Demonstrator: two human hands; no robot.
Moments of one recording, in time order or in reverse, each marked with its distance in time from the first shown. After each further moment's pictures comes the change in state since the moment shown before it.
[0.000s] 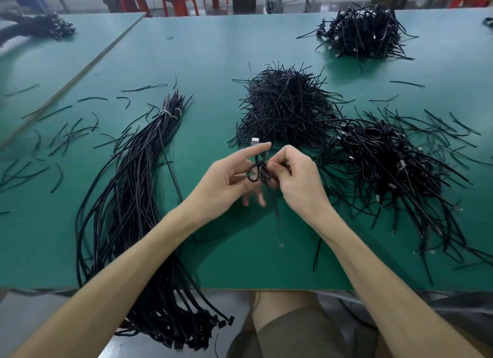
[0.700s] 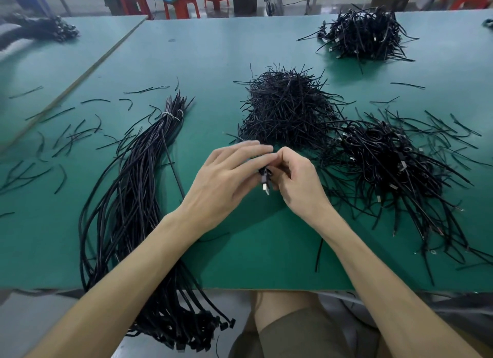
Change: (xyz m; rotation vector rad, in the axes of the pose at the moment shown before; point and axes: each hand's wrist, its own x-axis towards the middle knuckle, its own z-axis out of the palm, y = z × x) left_hand -0.003 0.007 -0.003 0.998 0.135 0.384; right_hand -0.001 -0.001 -0.001 0.020 -0.084 -0.064
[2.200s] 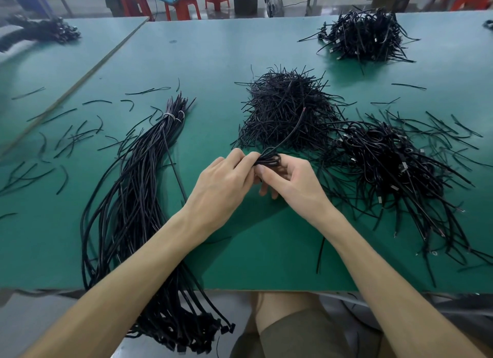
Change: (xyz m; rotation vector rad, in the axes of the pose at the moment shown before) left_hand 0.001 0.010 0.004 0.087 -0.012 -0.205; right_hand 0.000 0.006 0.002 0.194 -0.105 0.053
